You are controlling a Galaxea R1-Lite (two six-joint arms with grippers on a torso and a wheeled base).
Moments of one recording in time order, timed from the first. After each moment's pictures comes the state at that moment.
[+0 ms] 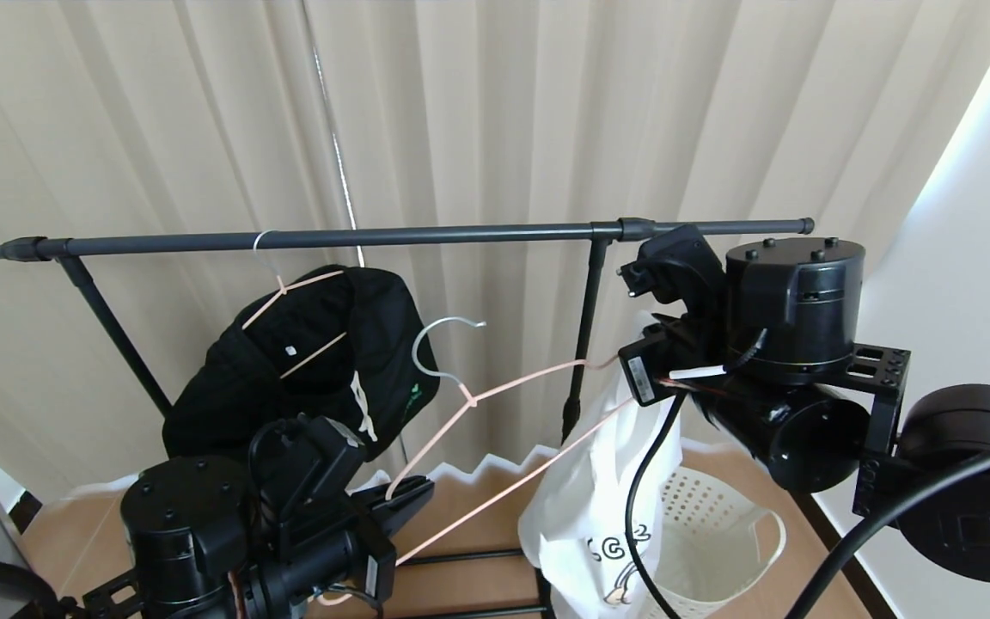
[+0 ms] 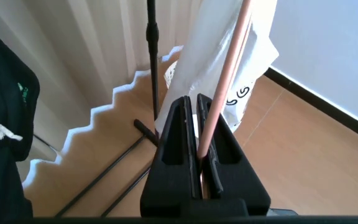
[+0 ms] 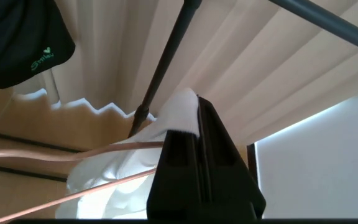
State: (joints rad) left arm -0.59 1.88 -0.17 -1.46 -0.15 0.06; right arm 0.74 1.75 -0.94 -0.52 -0.66 -0.16
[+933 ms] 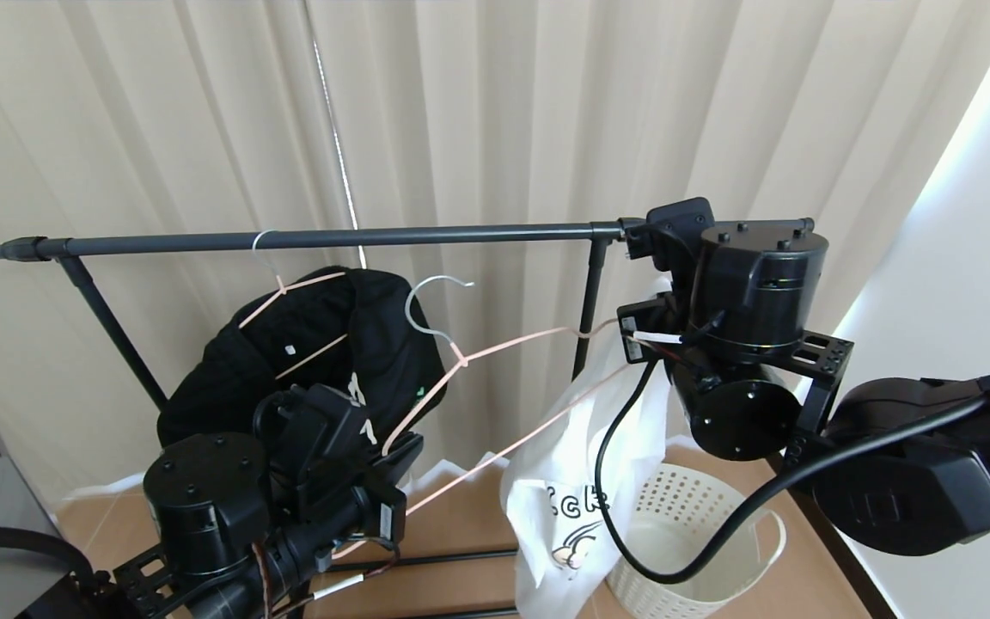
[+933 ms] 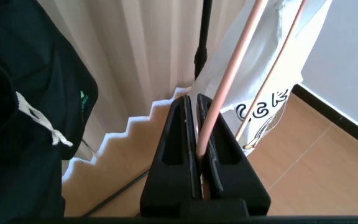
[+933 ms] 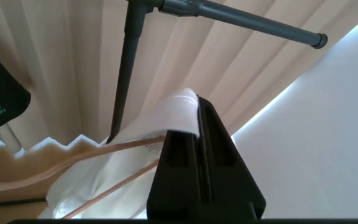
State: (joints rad) left arm -0.60 1.91 -0.25 -1.47 0.05 0.06; right arm 0.73 1.85 -1.01 -0.71 -0.91 -0.16
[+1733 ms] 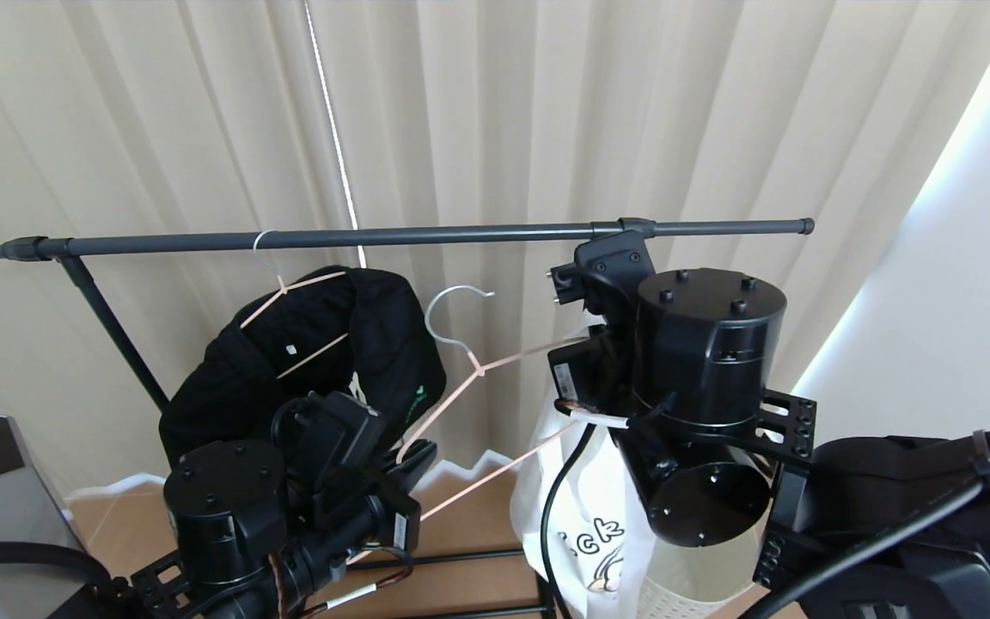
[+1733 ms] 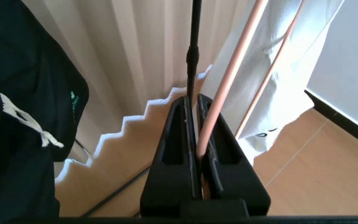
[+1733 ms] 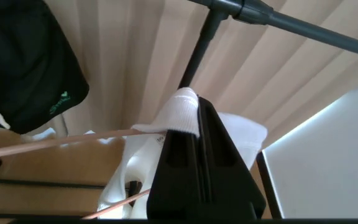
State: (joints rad) left arm -0.64 1.93 -0.26 -1.48 0.07 0.06; right arm 0.93 1.87 -1.00 -0.73 -0.91 -0.13
